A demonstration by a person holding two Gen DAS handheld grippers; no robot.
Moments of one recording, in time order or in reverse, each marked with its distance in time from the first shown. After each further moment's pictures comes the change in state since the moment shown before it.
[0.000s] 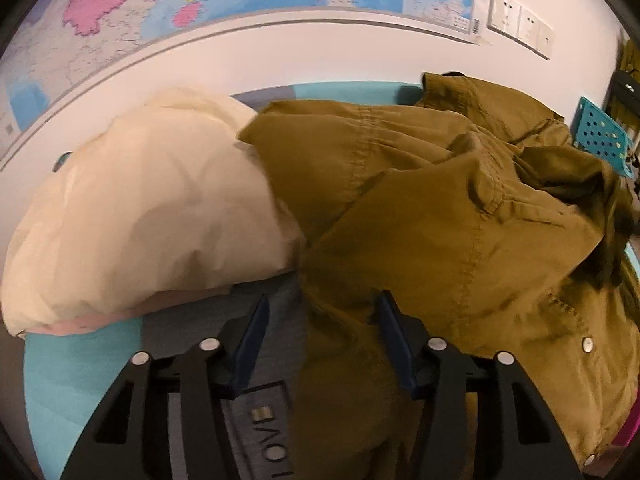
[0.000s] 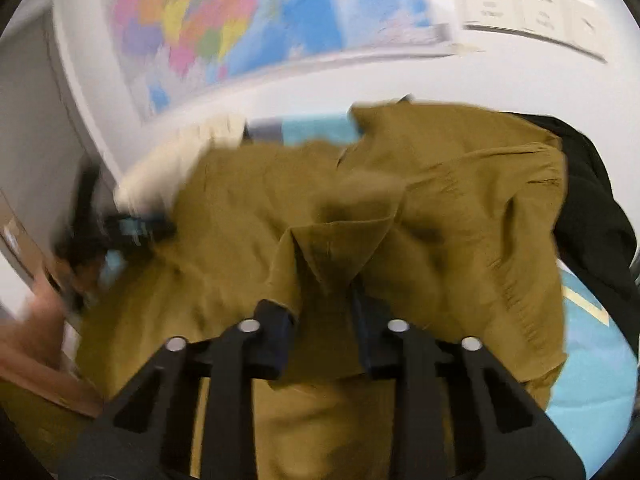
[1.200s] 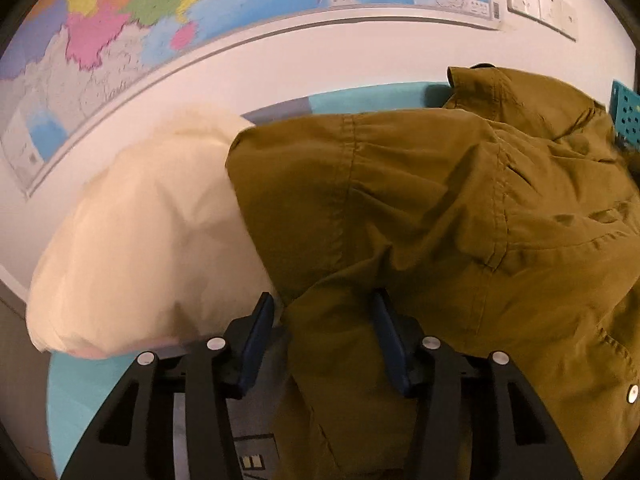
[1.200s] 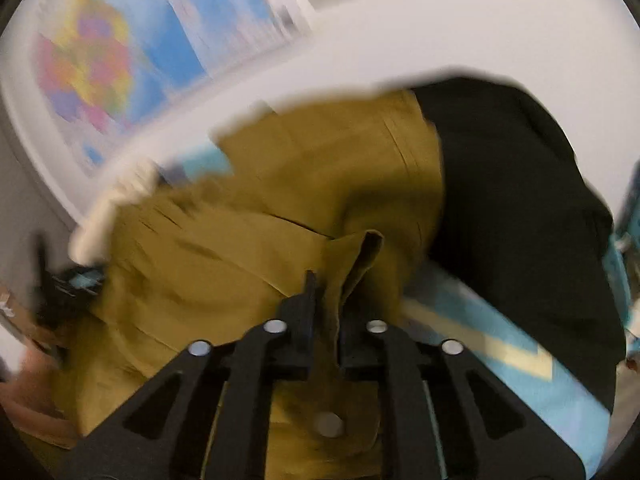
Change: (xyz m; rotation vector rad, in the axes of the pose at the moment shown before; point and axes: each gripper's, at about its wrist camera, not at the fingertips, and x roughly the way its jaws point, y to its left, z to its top) left arm 0.023 -0.026 0.012 0.027 -0.042 0.171; right arm 0.031 -0.126 0.018 0.126 0.053 -0.158
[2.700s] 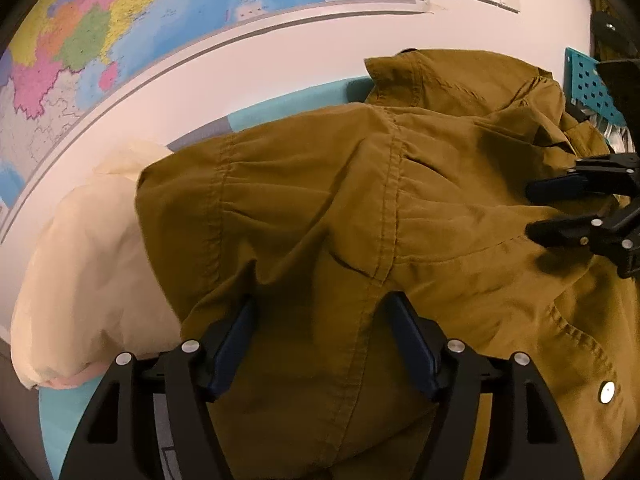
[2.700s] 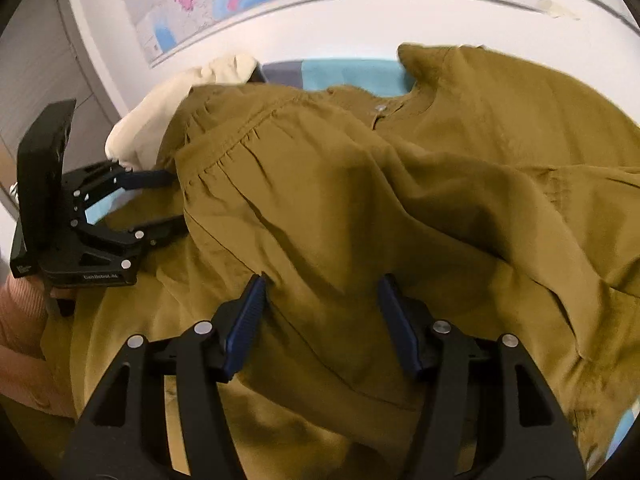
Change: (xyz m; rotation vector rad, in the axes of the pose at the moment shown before) left arm -0.010 -0.052 0.004 0.131 -0.012 -0.092; right arm 0.058 0.151 -0.011 -0.310 0.162 0.145
